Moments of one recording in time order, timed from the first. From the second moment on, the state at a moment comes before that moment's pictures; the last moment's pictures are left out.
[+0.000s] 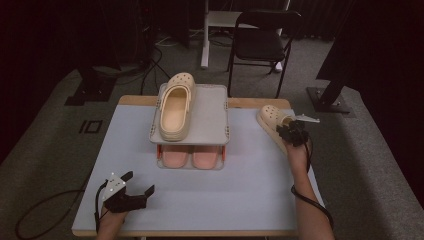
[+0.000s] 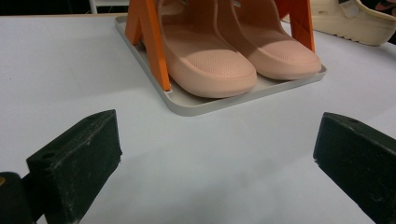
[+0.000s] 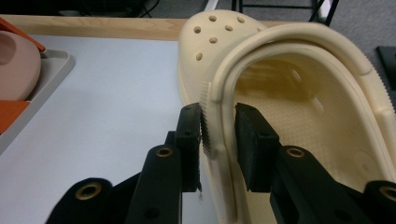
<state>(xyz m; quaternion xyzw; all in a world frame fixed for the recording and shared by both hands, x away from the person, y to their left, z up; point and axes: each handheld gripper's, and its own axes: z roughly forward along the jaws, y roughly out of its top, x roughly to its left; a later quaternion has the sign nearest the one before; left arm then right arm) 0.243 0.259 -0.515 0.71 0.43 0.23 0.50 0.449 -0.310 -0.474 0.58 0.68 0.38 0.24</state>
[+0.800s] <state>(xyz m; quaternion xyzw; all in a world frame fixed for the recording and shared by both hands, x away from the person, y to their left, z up) 0.244 0.259 -0.514 0.71 0.43 0.24 0.50 0.424 -0.299 -0.460 0.54 0.70 0.41 0.23</state>
